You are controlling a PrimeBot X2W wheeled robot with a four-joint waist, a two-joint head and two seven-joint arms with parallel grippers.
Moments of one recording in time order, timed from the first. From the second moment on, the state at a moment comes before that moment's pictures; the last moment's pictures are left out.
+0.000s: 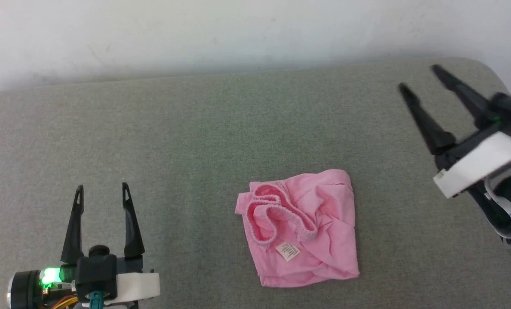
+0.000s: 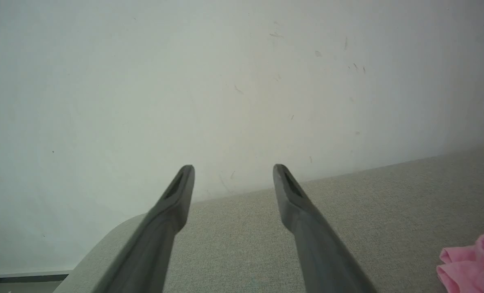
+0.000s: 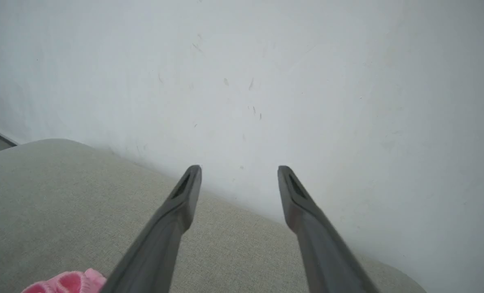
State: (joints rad) left arm 0.06 0.30 -0.21 -0.14 -0.01 0.46 -0.26; right arm -0.51 -0.53 0.40 0.08 0.54 0.13 -0.03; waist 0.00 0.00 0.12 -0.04
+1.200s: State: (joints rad) left arm 0.05 0.28 -0.20 -0.16 -0.02 0.40 -0.26; right arm -0.45 -0.53 0.42 0.15 0.84 0.13 0.75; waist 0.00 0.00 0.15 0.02
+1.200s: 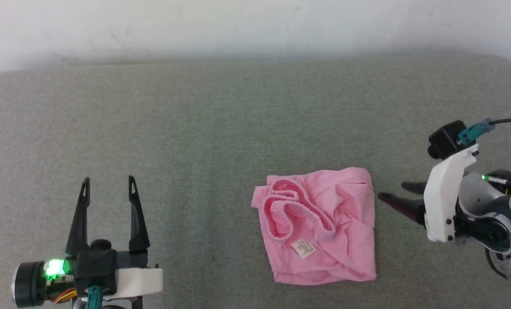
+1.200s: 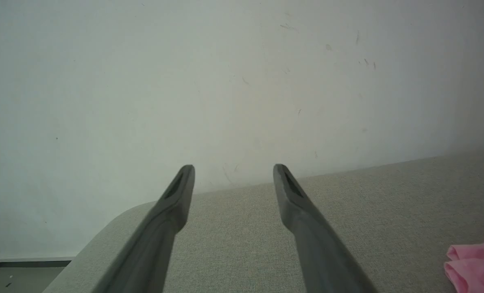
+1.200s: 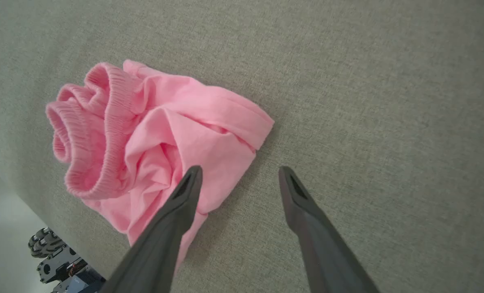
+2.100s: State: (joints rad) left arm 0.02 0.19 -0.07 -0.18 -0.05 0.19 -0.26; right arm -0.48 -0.53 0.61 0.24 1.04 0.13 0.65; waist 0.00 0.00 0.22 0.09
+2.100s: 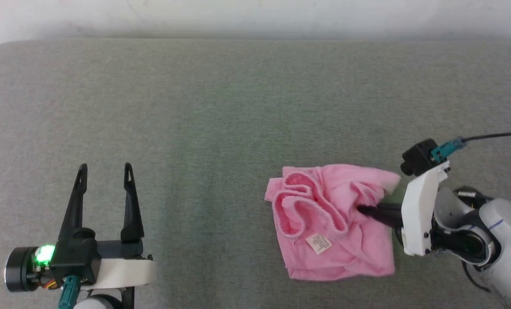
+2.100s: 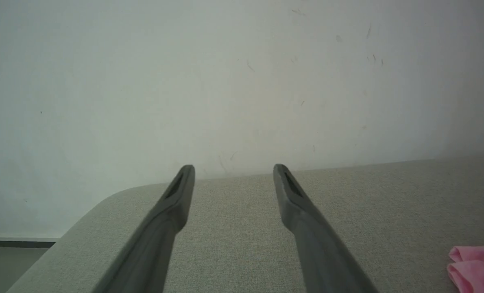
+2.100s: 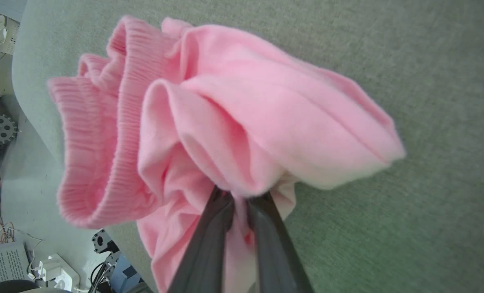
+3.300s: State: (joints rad) left arm -0.14 0.34 -0.10 -0.33 0.05 0.28 -0.26; right arm -0.94 -0.77 0.66 0.74 0.62 0.13 0.29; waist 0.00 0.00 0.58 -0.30
